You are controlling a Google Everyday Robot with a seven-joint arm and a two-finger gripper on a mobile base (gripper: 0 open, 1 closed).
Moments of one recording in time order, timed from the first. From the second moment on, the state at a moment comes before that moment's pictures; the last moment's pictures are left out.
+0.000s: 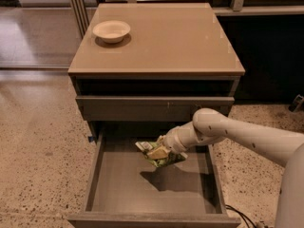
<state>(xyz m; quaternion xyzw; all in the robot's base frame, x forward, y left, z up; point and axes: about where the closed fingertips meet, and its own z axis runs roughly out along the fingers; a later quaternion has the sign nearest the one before) 0.570 -0.014 0.524 -0.51 0.76 0.31 0.26</state>
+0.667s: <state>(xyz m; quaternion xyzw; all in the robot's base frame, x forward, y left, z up) 0.600 -0.022 0.624 -0.53 0.73 0.33 0.29</state>
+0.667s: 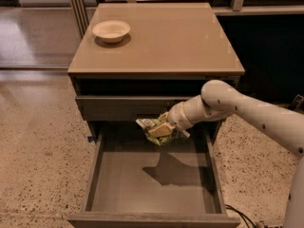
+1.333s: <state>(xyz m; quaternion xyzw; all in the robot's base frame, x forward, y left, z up) 0.605 -0.026 0.707 -0.55 0.70 0.37 0.29</state>
